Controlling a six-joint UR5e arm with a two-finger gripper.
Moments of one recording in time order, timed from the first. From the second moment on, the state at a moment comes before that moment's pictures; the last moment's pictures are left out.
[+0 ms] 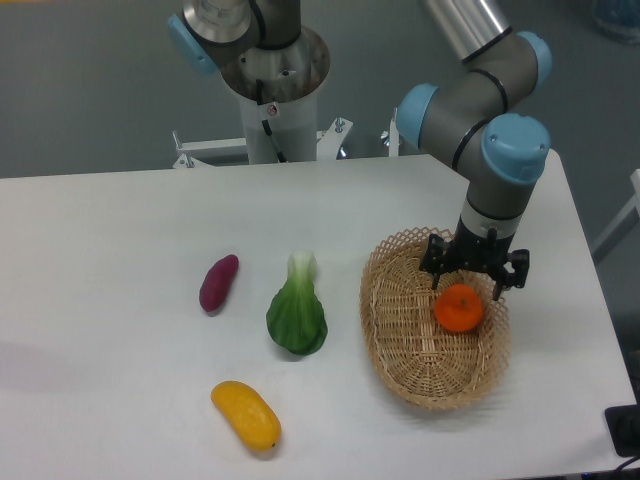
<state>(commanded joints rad) 2.72 -1.96 -1.66 -0.90 1.44 0.97</state>
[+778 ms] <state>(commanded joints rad) 2.73 -1.94 -1.62 -0.91 1.44 0.99</state>
